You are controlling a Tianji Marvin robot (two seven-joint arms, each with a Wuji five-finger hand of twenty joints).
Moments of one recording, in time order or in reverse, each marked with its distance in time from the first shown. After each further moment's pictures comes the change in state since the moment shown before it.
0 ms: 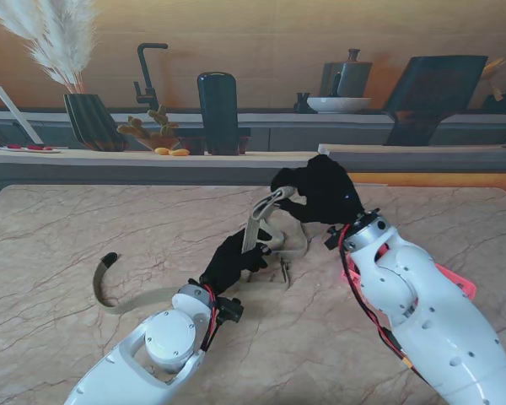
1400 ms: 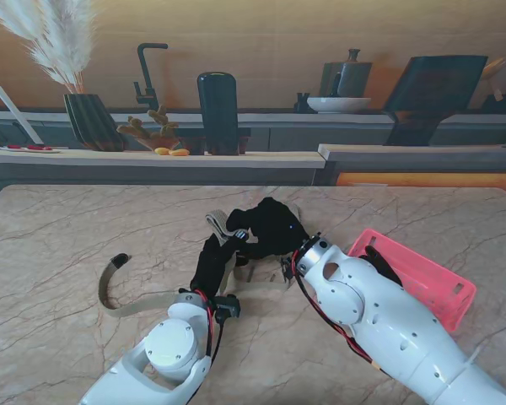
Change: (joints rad) left arm 0.057 -0.051 -0.035 -0.002 -0.188 -0.052 0.170; right arm 0.174 -0.040 -0.334 0.277 0.103 -0.004 0.018; left_hand -0.769 -0.267 0.419 0.005 -0.234 0.186 -0.151 -0.087 -0.219 0.000 -0.085 -0.149 -0.193 -0.035 -0.230 -0.247 -0.060 -0.064 -0.175 -0.059; right_hand -0.021 -0.070 0.032 0.003 -0.141 0.115 0.050 0.012 -0.112 0.022 0.028 -0.022 -0.059 0.001 0.004 -0.018 -0.053 0.012 0.019 -0.020
